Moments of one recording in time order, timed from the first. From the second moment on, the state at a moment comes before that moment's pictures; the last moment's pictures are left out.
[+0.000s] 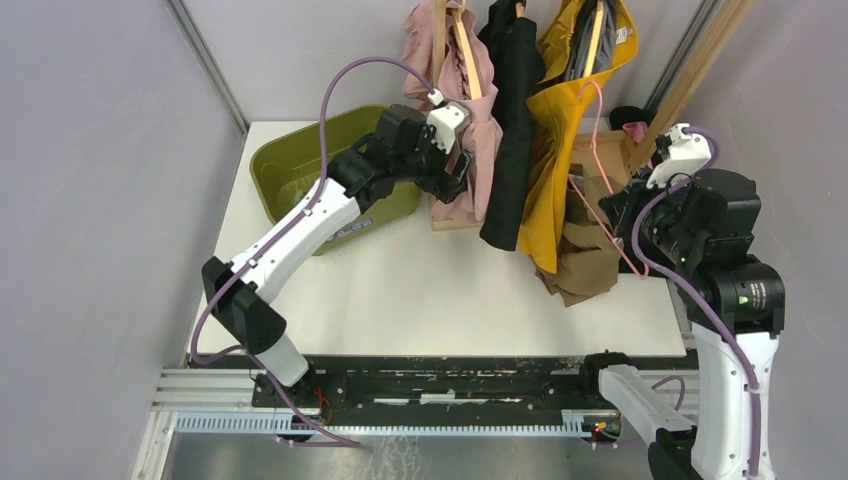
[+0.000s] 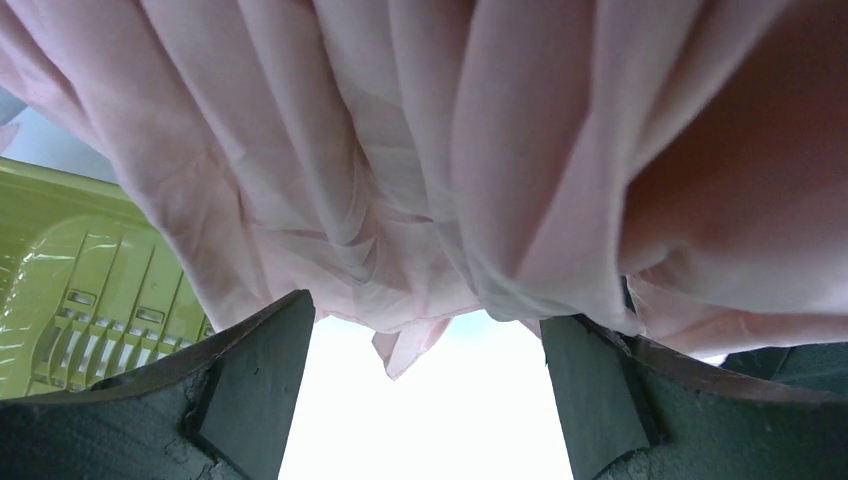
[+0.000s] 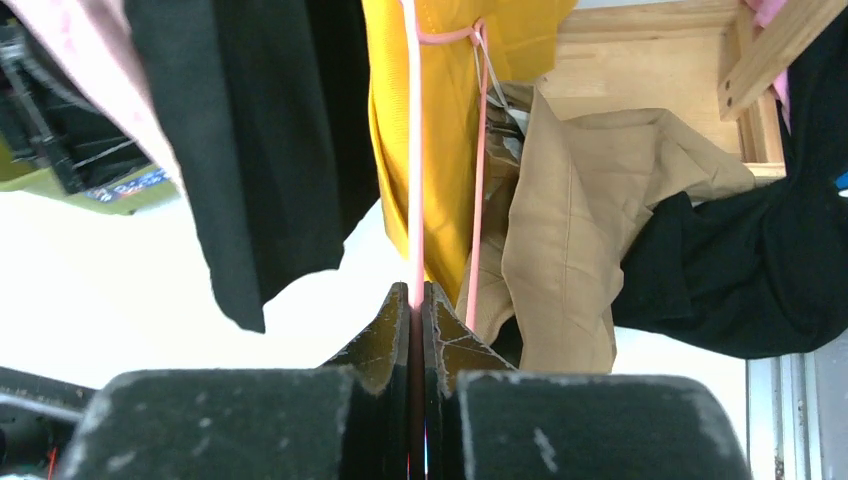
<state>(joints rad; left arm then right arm) -0.70 1.64 1.72 -0.60 0.13 0.05 0.07 0.88 1.53 -1.02 -0.16 0.15</state>
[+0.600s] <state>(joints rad) -0.70 1.65 1.71 -0.61 0.10 0.06 0.11 0.85 1.74 -1.19 -0.24 0.07</state>
